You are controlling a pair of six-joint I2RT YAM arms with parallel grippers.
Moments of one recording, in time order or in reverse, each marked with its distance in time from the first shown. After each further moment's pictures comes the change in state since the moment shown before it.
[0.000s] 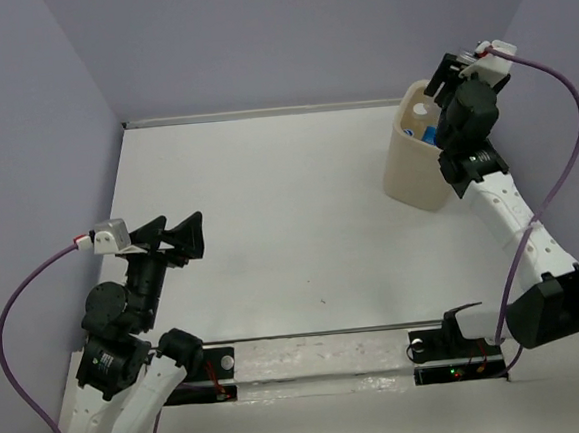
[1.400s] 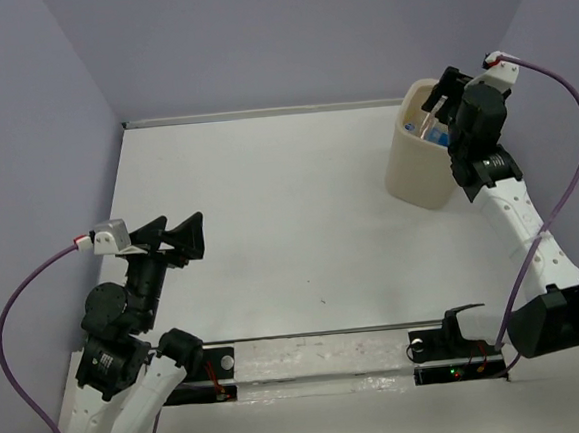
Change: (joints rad) left arm -0.011 -0.005 0.000 -0.001 0.000 0.000; right arm -0.080 -0.034 -0.035 -0.253 -0.181 0.220
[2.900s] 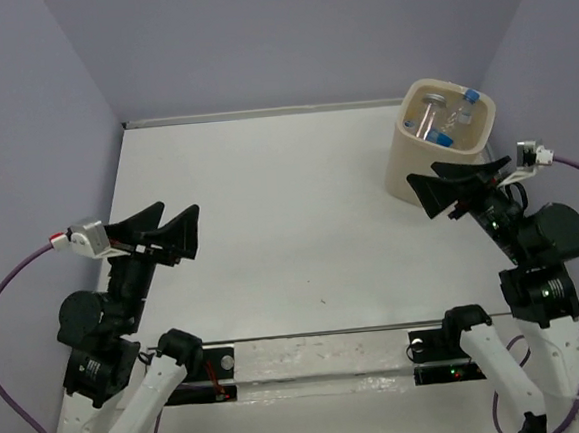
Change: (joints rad) left arm 0.055 0.055 0.119 0.061 0.170 -0.035; right arm -0.008 -0.705 -0.323 -0.100 -0.876 0.317
